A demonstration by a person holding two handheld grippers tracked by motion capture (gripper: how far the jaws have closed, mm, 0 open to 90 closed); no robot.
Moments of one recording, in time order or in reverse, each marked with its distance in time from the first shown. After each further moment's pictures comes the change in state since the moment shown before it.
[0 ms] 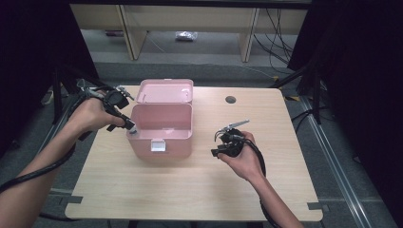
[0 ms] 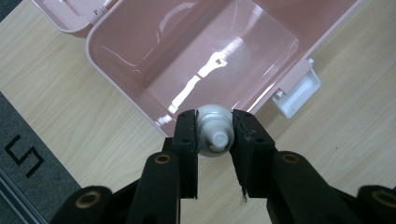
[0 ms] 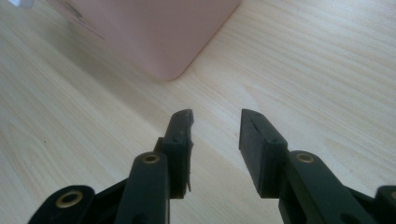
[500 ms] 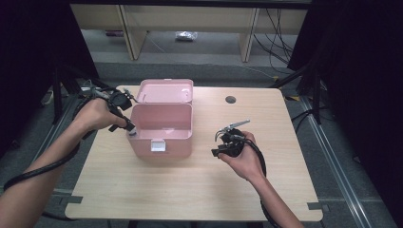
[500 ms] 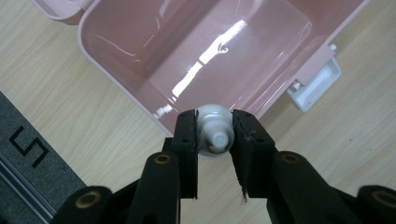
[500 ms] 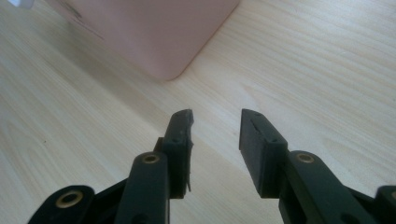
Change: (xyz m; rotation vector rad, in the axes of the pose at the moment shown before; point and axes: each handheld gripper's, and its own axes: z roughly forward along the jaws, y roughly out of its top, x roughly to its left) left arm 0.003 0.003 0.015 0.065 -0.004 -0.017; right arm -0.001 0.000 -0.001 0.000 0.002 0.001
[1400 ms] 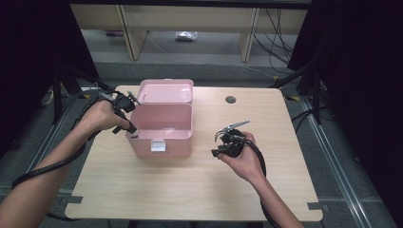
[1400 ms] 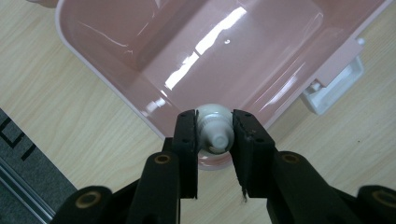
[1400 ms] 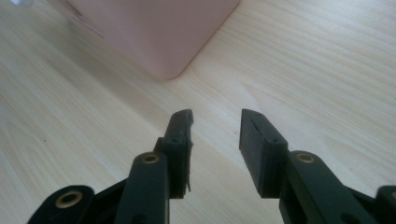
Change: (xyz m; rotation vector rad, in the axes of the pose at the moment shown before) left arm 0.004 0.002 0.022 0.045 -0.019 -0.013; right arm 0.001 -0.001 0.001 0.002 -0.002 0.011
